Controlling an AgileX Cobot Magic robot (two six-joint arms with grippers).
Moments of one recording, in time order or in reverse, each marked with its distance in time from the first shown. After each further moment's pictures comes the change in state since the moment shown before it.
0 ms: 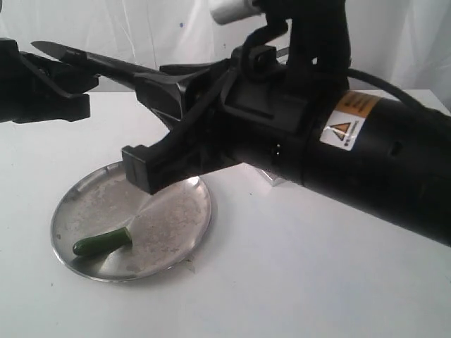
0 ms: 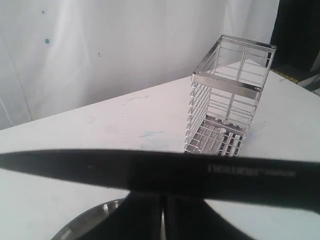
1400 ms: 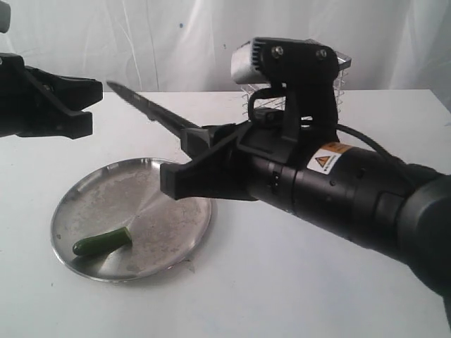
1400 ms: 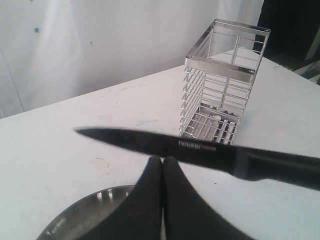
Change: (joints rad) left arm 0.000 0.000 0.033 0.006 0.016 0.016; right arm -0.047 0.081 0.085 0.357 -0.025 -0.103
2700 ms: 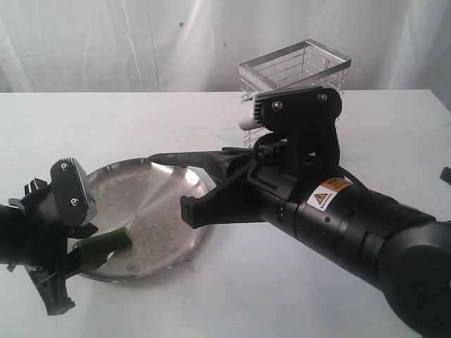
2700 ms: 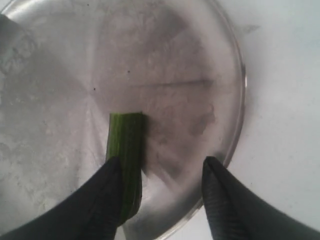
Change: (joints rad) left arm 0.000 0.281 0.205 0.597 -0.019 0.149; right arm -0.003 0.061 0.106 -0.018 -0.169 -0.025
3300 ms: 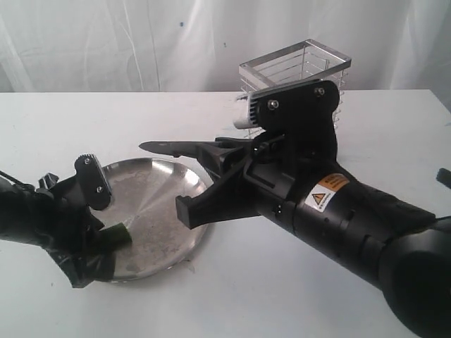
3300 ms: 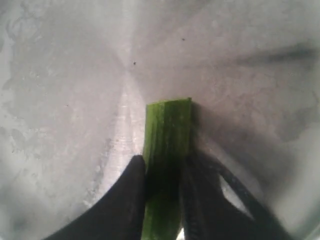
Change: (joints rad) left arm 0.000 0.245 -0.117 -0.004 -0.124 -0.015; right arm -0.002 0.002 0.000 -0.114 -0.041 0.043
